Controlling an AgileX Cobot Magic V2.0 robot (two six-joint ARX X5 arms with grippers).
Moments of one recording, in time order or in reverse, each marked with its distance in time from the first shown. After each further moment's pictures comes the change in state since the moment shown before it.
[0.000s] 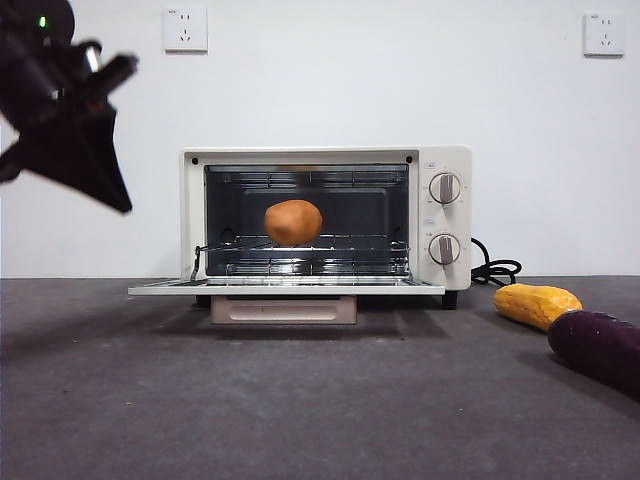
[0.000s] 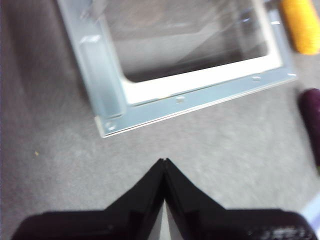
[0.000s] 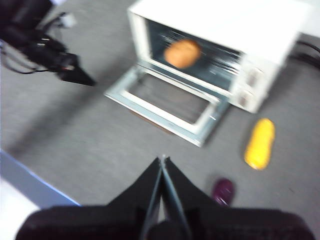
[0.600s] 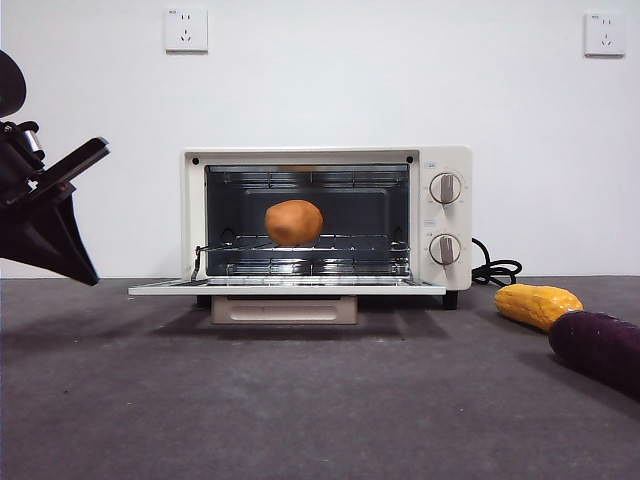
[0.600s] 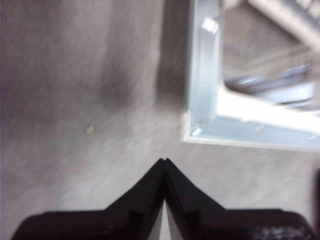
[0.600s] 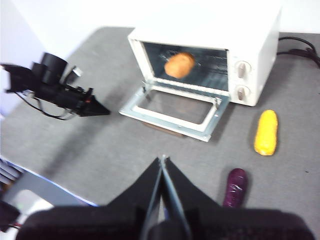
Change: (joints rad) left arm 0.093 0.010 -0.269 0.366 0.029 -0.343; right arm 0.000 -0.301 -0.129 0.000 -0.025 0.138
